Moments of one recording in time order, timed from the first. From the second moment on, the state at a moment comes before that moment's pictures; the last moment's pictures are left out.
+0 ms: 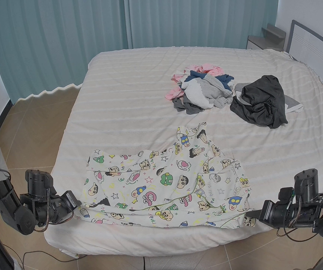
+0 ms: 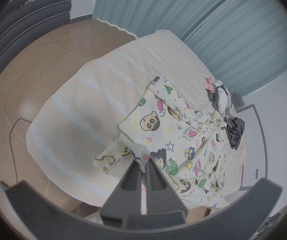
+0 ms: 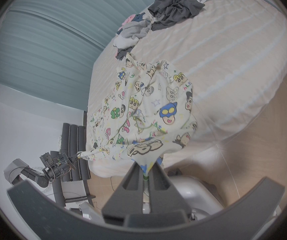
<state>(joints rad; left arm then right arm) -0.08 1.97 -0.25 -0.98 -0.12 -0.75 0.38 1.69 -0.18 -0.80 0.19 0.77</state>
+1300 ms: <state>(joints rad) -0.04 2.23 -0.55 -0.99 -0.06 -0.89 0.26 2.24 -0.21 -1.53 0.19 0.77</state>
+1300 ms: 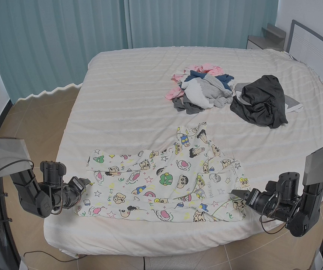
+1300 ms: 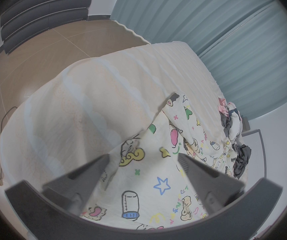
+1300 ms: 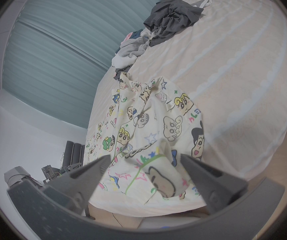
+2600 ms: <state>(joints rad) 0.19 2.07 -0.73 -0.83 -0.43 -0.75 0.12 2.12 -0.58 -1.09 0.18 0.83</state>
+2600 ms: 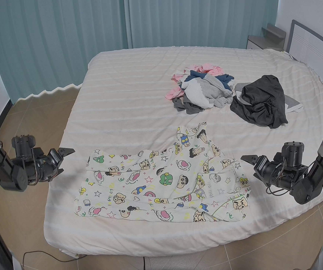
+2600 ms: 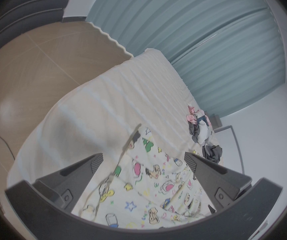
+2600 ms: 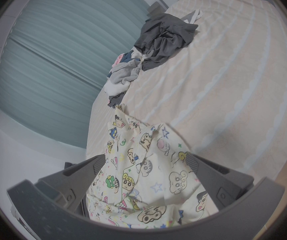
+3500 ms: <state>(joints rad) 0.06 2.14 -0.92 -0.67 -0.33 -0.81 0.23 2.01 -0.51 -1.03 0.16 0.78</state>
